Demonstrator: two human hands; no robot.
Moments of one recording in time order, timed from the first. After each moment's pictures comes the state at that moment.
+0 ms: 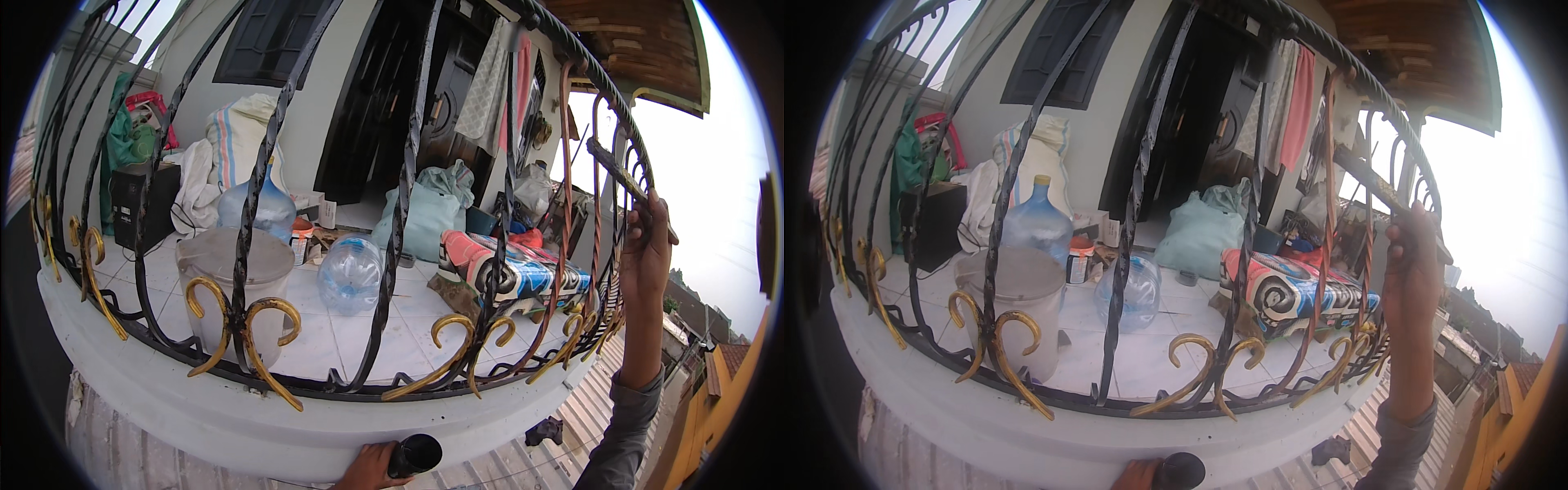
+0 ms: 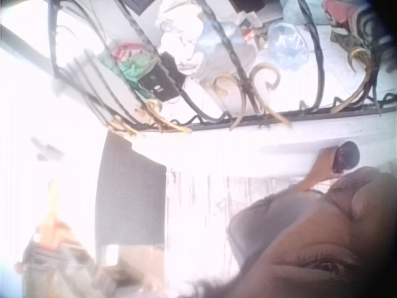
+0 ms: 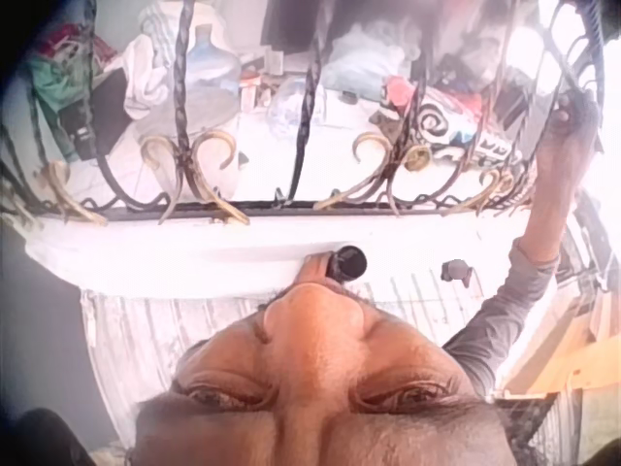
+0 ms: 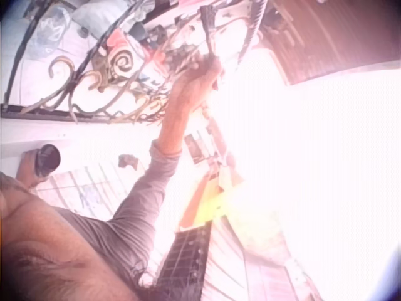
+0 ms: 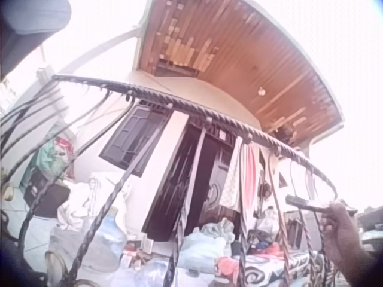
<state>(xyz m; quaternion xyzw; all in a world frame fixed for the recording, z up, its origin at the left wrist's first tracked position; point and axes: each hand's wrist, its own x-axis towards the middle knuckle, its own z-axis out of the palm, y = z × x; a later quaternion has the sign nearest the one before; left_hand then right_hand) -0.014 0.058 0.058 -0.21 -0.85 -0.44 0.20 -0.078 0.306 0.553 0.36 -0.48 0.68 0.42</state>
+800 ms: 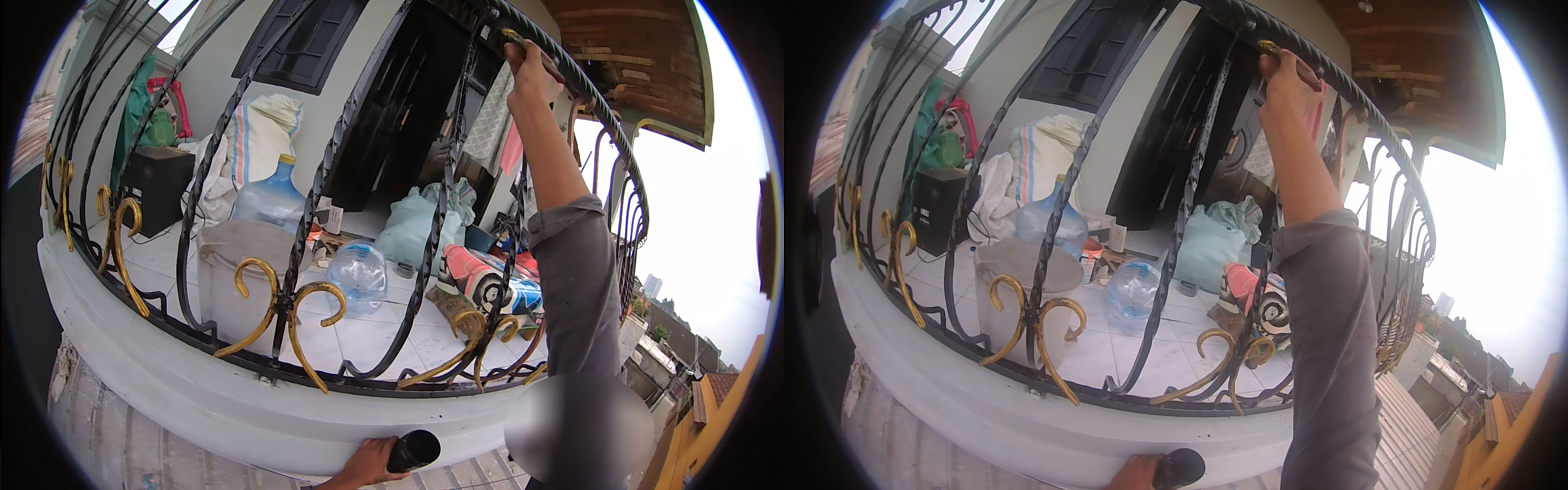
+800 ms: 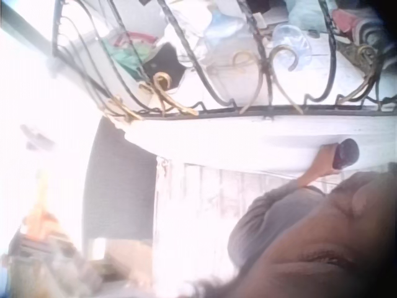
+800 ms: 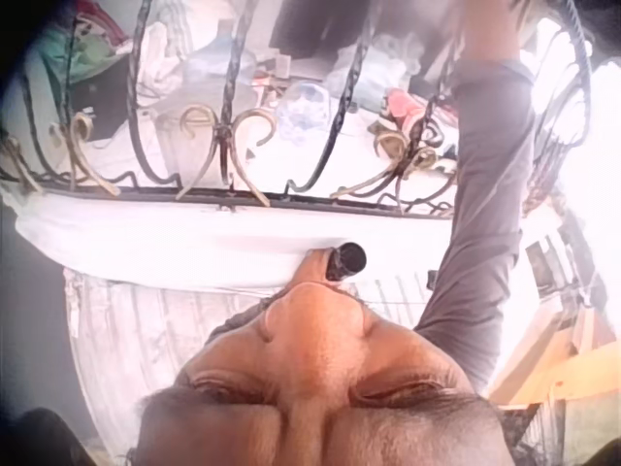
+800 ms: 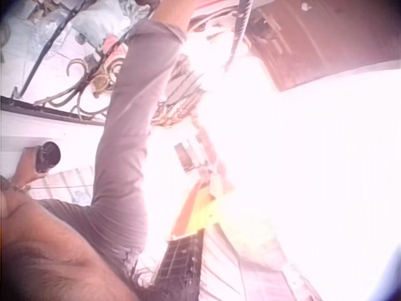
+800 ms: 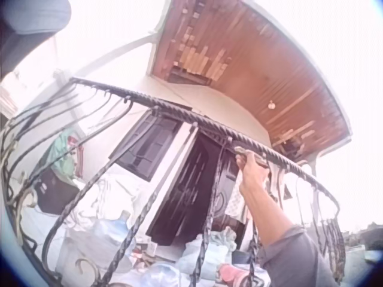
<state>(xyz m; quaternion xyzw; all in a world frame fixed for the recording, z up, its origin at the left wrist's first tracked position) -0.051 0.058 0.017 -0.29 -0.88 -0.35 0.15 -0.176 0.050 0.737 0.44 -0.31 0.75 0.39</state>
